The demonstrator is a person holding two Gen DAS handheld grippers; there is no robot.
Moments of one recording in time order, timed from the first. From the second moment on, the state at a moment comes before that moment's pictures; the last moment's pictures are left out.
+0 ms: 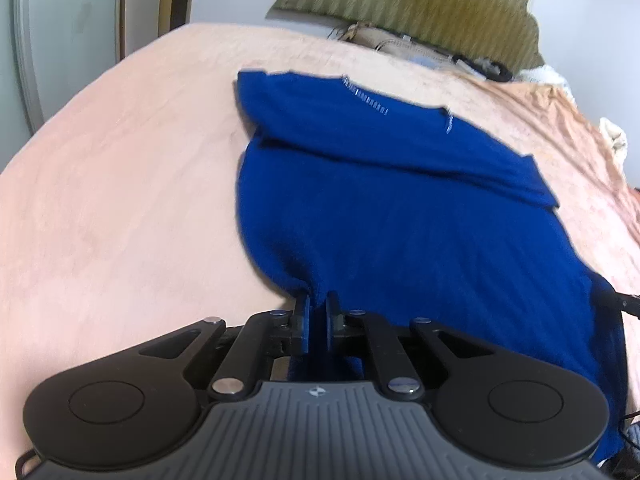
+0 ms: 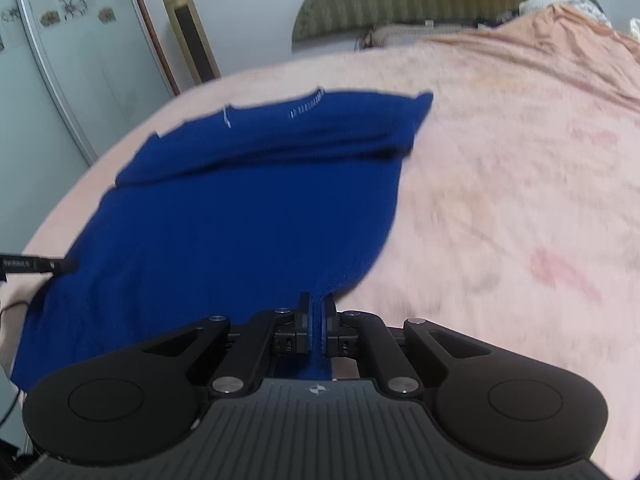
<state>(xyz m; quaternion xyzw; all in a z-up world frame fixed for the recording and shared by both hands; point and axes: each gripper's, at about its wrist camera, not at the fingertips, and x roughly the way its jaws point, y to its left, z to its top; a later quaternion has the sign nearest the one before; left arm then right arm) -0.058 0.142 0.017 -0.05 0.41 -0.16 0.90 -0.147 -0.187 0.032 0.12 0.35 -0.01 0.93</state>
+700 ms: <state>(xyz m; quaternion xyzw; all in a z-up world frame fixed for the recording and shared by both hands) -0.012 0.124 0.016 -0.05 0.40 -0.14 0.91 -0.078 -0.219 0.021 0.13 0.30 -0.07 0.94</state>
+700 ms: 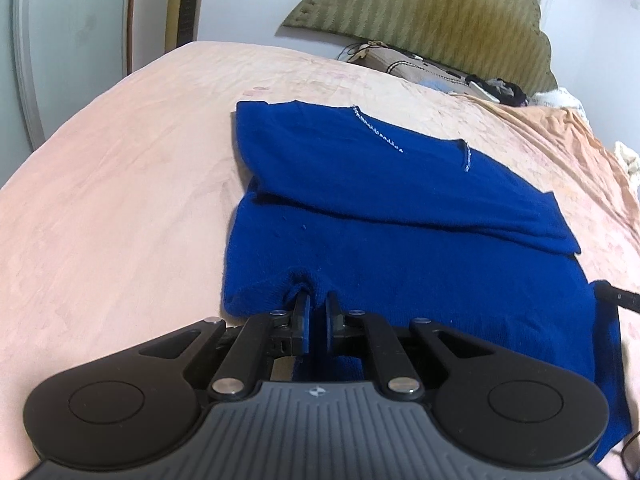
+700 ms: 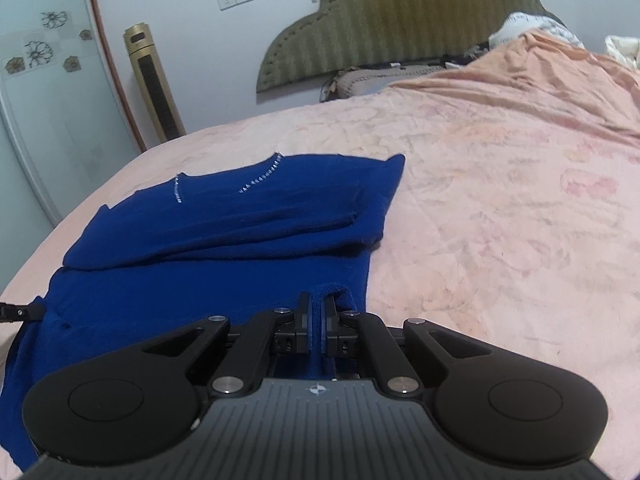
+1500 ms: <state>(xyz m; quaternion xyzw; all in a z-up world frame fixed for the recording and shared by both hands) -0.059 0.155 0.012 -0.10 0.44 -0.16 0.88 -0.151 -0.222 0.014 0.20 0.36 -0.02 0.91</state>
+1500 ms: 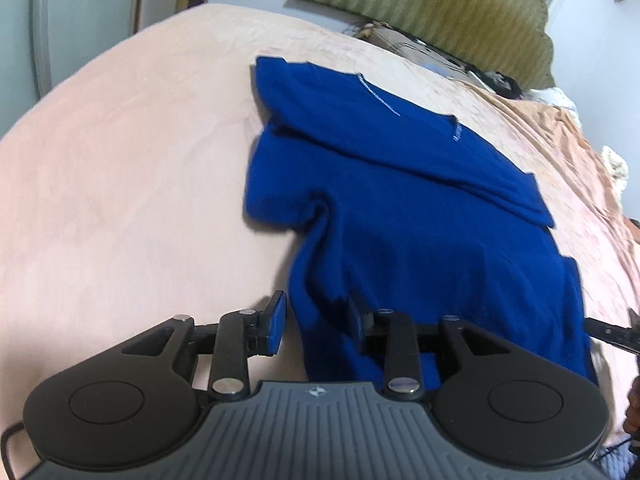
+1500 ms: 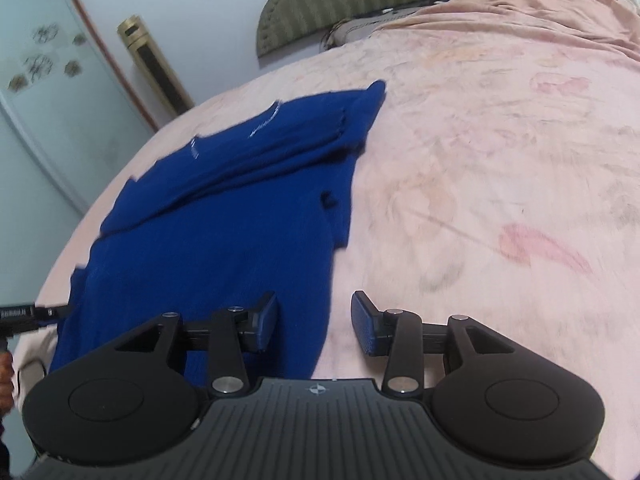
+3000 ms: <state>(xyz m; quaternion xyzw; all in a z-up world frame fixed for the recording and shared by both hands) -0.169 0.191 0.106 -0.16 0.25 -0.36 0.88 -0.237 -0.205 0.110 0.20 0.25 0.19 0.93</state>
